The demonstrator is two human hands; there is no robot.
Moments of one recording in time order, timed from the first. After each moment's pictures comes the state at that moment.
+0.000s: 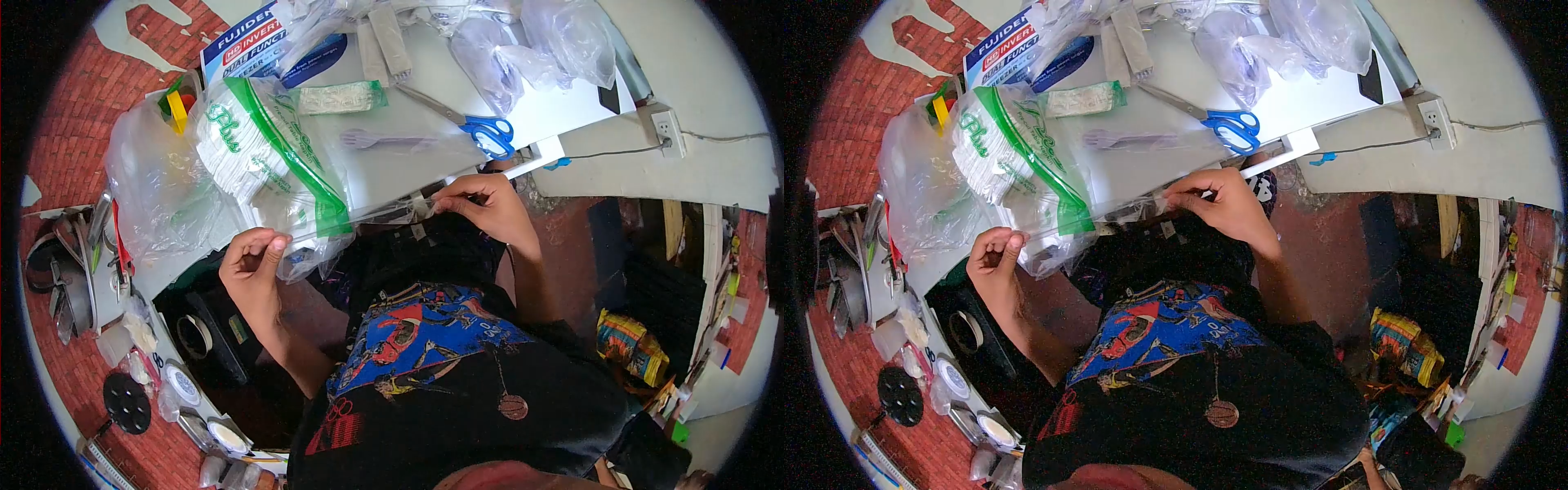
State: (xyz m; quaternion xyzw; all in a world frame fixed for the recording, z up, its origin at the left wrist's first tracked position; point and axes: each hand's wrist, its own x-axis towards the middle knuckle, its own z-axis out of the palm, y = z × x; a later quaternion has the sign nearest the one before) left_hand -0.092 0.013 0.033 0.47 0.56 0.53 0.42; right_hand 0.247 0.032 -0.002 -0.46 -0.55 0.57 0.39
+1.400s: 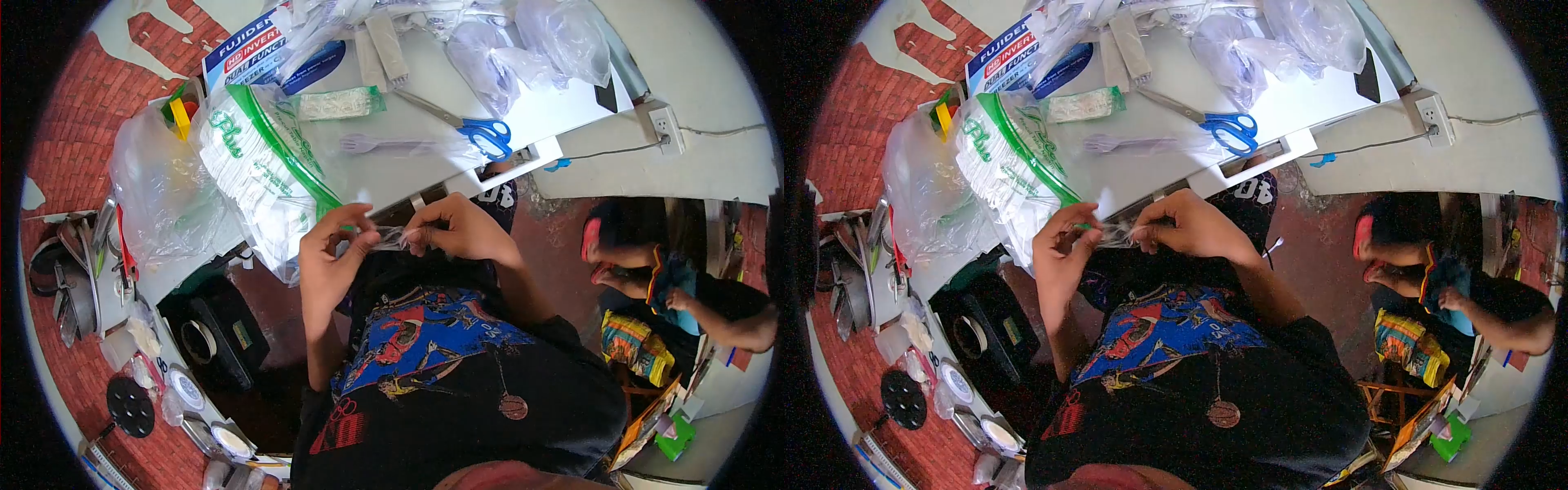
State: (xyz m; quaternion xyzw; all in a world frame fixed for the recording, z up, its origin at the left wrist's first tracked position) left_hand -0.017 0.017 0.024 0.55 0.51 0.39 0.53; right_hand 0.216 0.029 0.014 -0.37 -0.62 0.64 0.27
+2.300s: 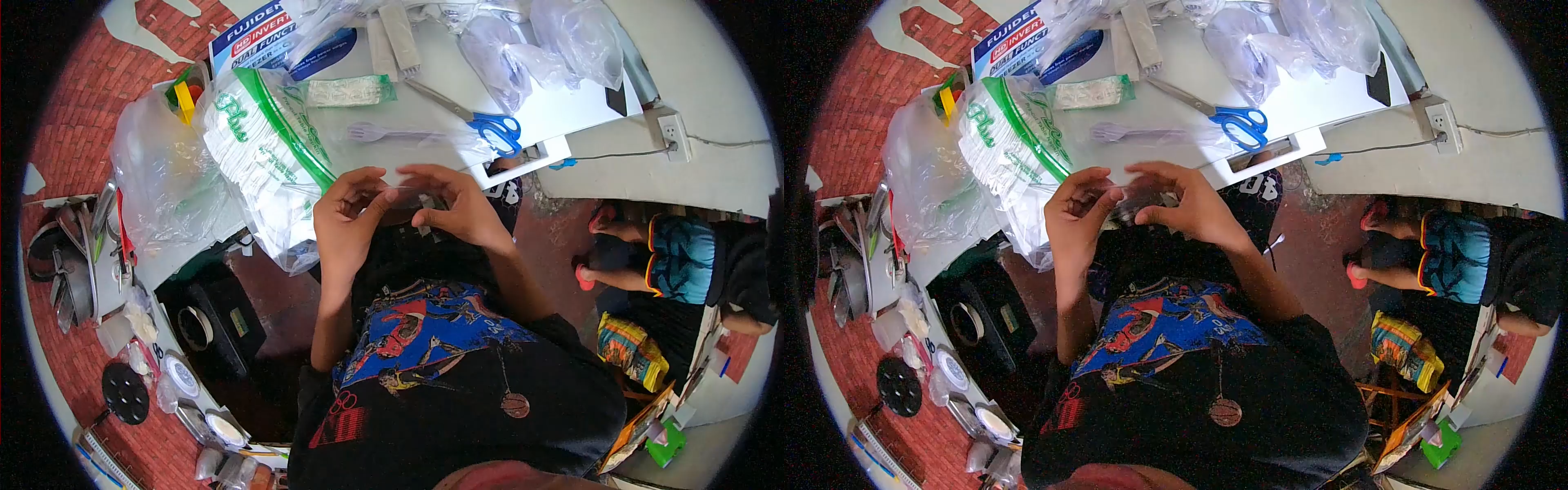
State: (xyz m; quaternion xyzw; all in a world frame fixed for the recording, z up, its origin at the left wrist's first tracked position) left_hand 0.010 0.038 0.012 0.48 0.47 0.47 0.57; right_hand 0.200 0.035 -0.003 -0.39 -0.48 0.68 0.39
